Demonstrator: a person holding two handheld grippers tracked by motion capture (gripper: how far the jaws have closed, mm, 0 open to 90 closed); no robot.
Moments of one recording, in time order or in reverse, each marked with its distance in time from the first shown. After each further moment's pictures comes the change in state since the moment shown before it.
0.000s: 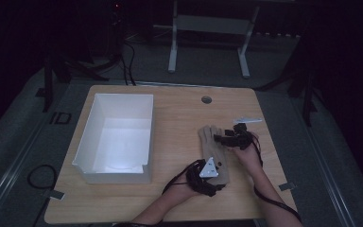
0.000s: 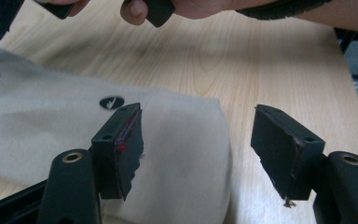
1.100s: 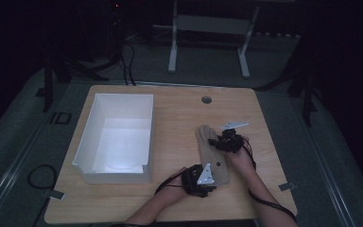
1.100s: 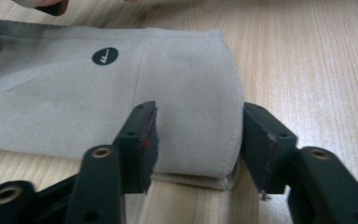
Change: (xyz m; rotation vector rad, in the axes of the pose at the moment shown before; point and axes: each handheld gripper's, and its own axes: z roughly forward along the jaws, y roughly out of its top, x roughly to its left) left arm -0.001 -0.017 -0.004 0.122 0.042 0.151; right arm 0.023 -0.008 0.021 0.068 -0.007 -0.185
